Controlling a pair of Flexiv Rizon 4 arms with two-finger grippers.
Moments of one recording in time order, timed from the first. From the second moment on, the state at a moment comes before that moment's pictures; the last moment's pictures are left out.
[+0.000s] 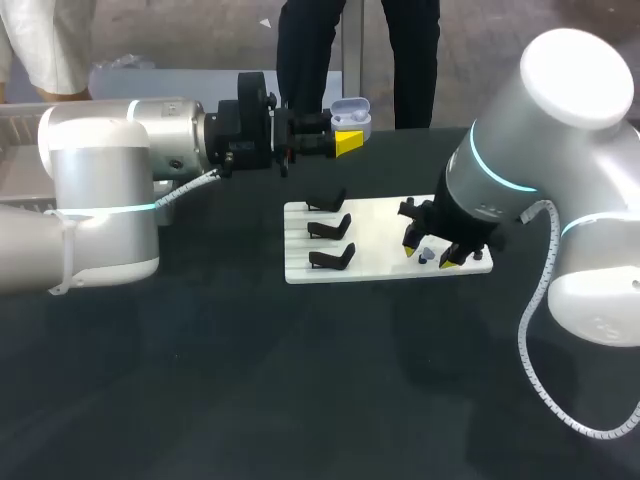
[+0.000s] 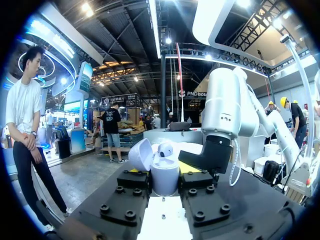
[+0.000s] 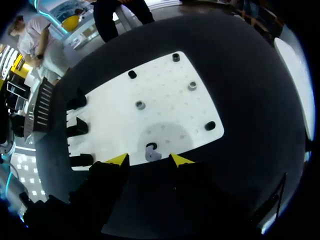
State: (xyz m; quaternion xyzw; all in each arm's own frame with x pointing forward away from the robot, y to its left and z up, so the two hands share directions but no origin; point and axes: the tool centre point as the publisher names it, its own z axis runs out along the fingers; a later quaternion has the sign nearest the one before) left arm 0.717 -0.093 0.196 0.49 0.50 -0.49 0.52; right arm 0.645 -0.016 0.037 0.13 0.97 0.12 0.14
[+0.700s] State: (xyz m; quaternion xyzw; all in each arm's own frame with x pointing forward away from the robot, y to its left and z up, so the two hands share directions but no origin) left arm 0.717 -0.093 0.196 0.49 0.50 -0.49 0.52; right arm 0.647 -0.019 0.029 0.14 0.97 0.12 0.13
